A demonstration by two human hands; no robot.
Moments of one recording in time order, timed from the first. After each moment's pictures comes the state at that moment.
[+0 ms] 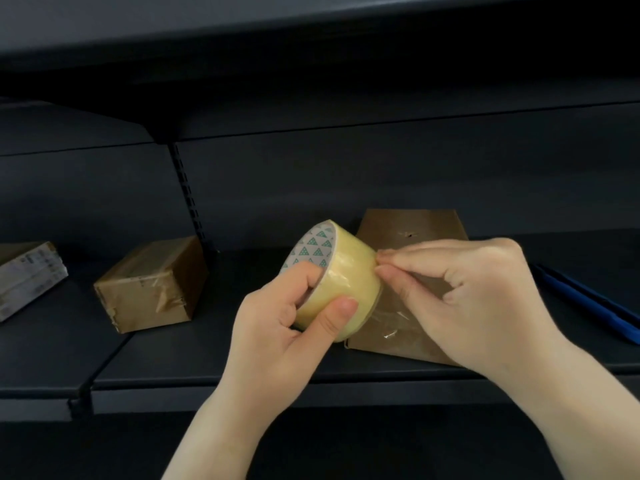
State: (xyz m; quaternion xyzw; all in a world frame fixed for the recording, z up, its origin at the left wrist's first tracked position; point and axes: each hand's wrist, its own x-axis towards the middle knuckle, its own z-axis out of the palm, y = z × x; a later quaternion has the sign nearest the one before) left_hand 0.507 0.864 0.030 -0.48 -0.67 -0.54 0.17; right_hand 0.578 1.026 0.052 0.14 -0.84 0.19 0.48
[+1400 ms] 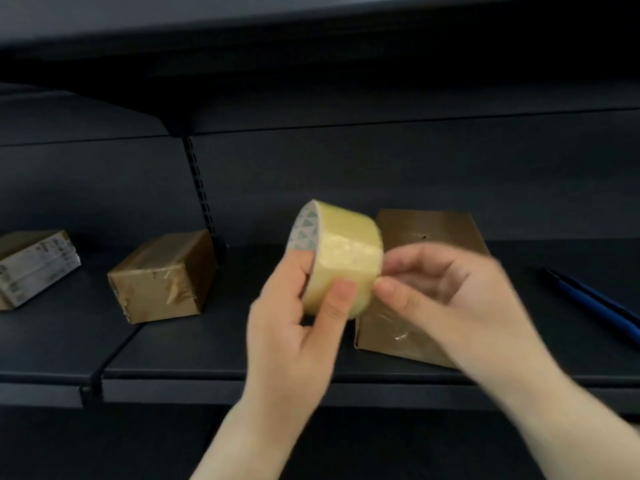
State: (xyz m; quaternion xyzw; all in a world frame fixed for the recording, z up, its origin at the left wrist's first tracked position) left_hand 0.514 0.871 0.030 -0.44 -0.65 -0.56 0.28; right_hand 0.578 1.012 0.044 0.08 -0.76 0.59 0.27
